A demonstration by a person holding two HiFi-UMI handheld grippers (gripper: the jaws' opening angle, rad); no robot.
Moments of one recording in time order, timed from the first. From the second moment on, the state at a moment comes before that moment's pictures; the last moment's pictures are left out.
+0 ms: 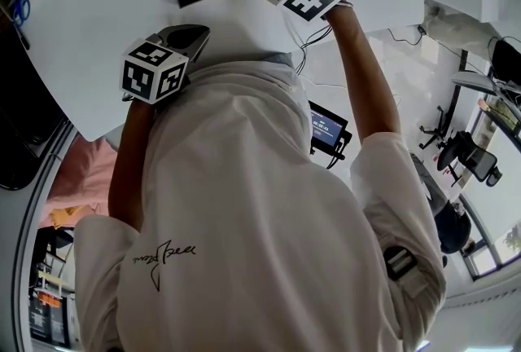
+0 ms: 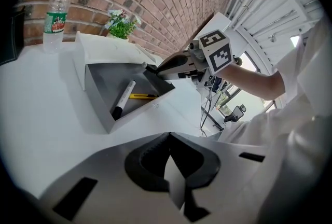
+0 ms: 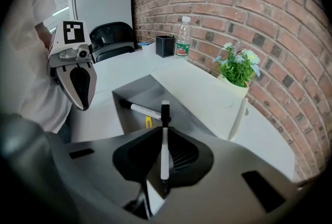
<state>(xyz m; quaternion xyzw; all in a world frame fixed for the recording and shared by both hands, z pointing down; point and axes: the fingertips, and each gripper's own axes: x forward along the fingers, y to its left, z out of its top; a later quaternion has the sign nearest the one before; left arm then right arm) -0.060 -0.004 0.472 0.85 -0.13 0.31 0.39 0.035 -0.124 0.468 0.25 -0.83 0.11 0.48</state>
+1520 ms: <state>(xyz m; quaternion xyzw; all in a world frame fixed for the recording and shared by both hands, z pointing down) -0.066 -0.002 0.483 0.84 -0.13 0.32 0.42 0.032 -0.131 0.492 0.24 -0.82 0.13 0.49</state>
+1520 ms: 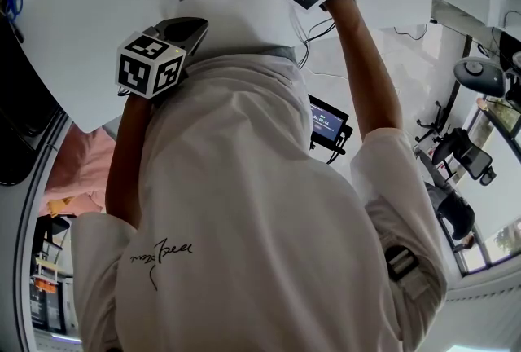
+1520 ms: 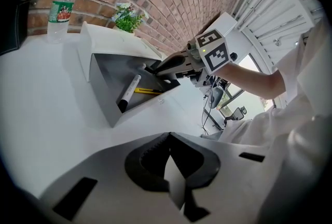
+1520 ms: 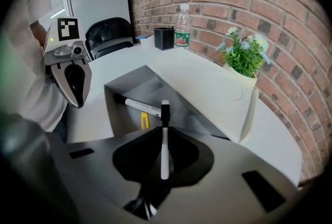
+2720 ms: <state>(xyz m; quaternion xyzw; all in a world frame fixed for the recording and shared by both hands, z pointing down) -0.068 -0.004 0.484 0.84 -0.13 0.32 0.41 0.033 -0.128 0.499 0.24 -0.82 0.15 0.49</state>
